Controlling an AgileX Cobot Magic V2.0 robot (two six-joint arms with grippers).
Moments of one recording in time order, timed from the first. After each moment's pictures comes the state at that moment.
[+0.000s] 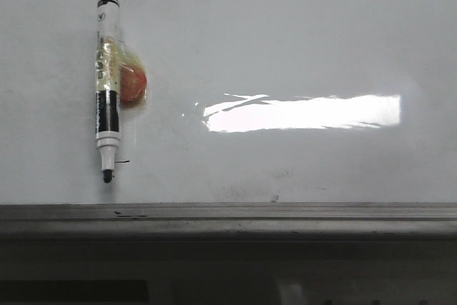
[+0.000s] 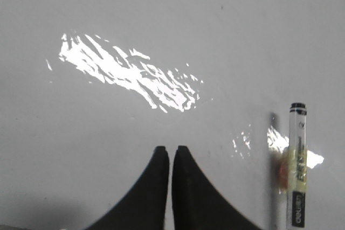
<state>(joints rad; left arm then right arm) -0.23 -0.01 0.00 -0.77 0.14 0.13 0.15 -0.01 0.01 -0.58 -0.15 0.19</state>
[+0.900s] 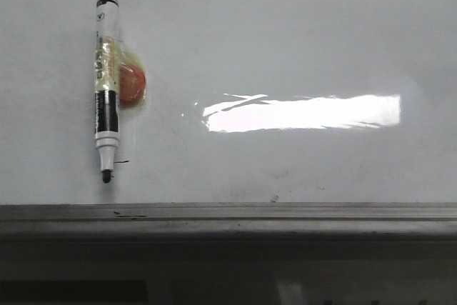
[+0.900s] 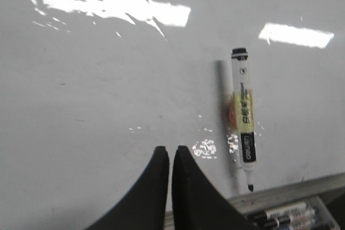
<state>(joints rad) -0.23 0.32 -0.41 -0.56 0.58 0.22 0.15 0.20 -0.55 0.12 0.78 0.22</state>
